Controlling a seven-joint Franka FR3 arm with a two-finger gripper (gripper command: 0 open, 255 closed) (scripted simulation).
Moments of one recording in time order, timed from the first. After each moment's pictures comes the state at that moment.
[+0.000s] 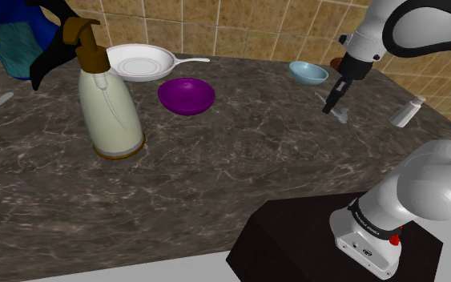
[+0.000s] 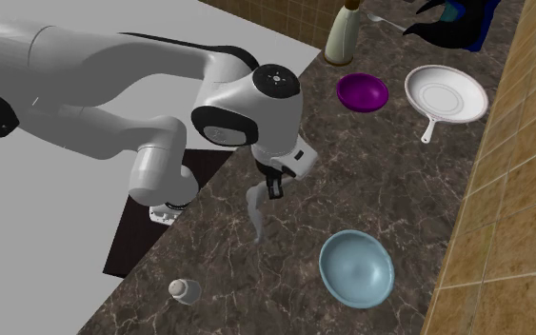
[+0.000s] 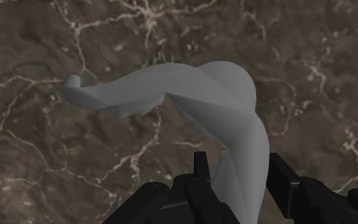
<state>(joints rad) 0.00 -0.84 -0.14 -2.68 -0.12 1.84 -0.24</state>
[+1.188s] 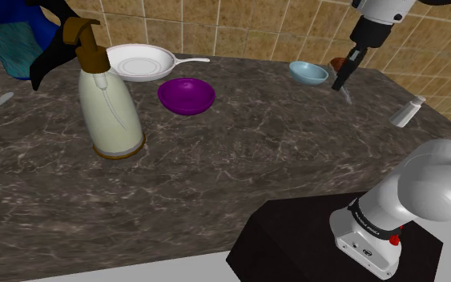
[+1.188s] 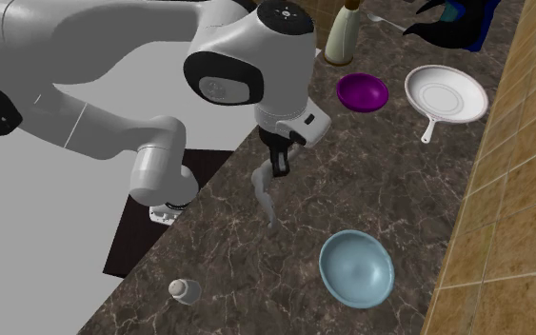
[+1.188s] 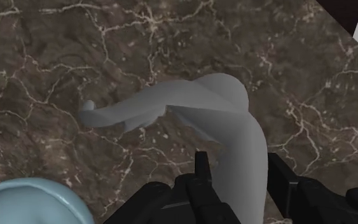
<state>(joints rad) 0.02 -0.80 -0.09 -2.45 -0.08 1.64 -0.22</state>
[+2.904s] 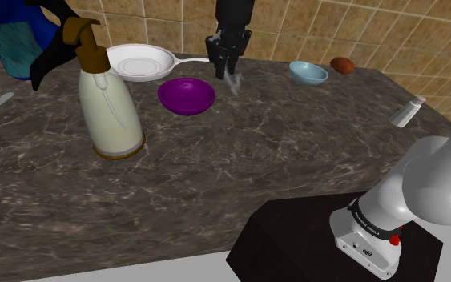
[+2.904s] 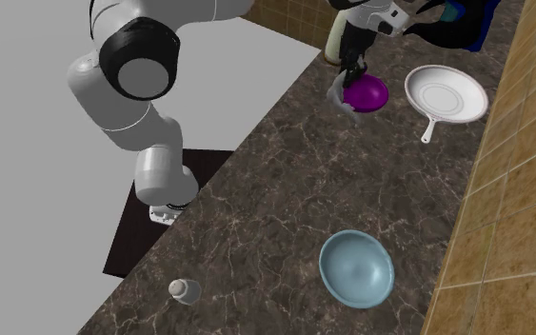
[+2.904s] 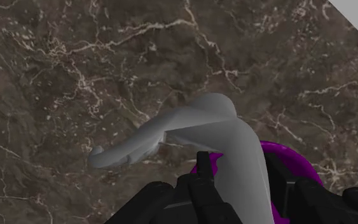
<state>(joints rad) 0.18 -0.04 0.29 -1.76 0.00 1.71 0.28</state>
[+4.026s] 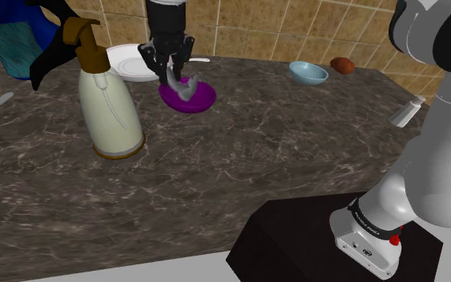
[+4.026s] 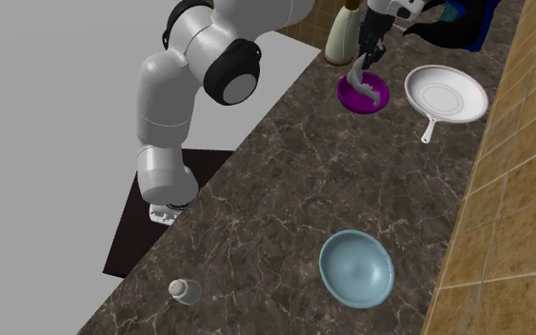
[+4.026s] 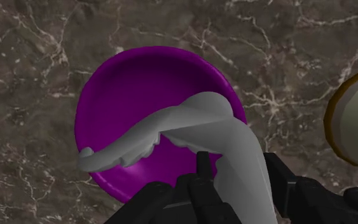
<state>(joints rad) 0.31 0.39 0.34 -1.29 -0.14 1.65 0.45</state>
